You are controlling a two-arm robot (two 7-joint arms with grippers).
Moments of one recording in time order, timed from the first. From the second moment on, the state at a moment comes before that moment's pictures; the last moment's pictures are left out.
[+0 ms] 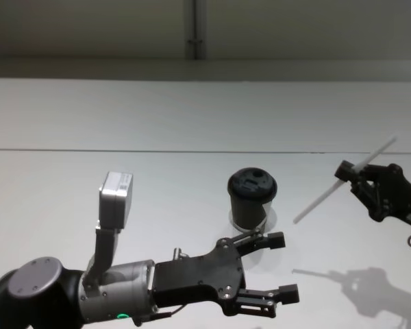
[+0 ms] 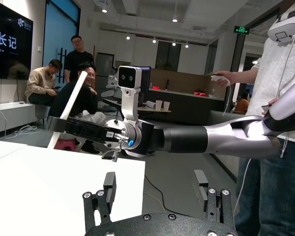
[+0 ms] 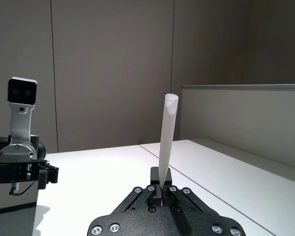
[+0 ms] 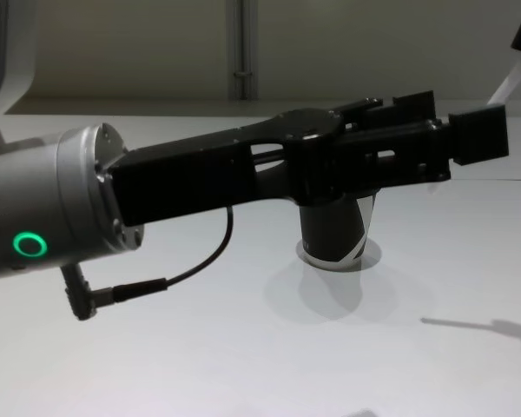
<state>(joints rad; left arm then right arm) -0.29 0.48 0.53 -1.52 -0.76 0.02 -1.08 0.33 0.60 -0.37 -1.29 0.91 -0.26 1.01</state>
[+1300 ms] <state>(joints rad) -0.29 0.48 0.53 -1.52 -0.76 0.02 -1.08 0.61 0.44 -0.40 -0.99 0.74 -0.30 0.98</state>
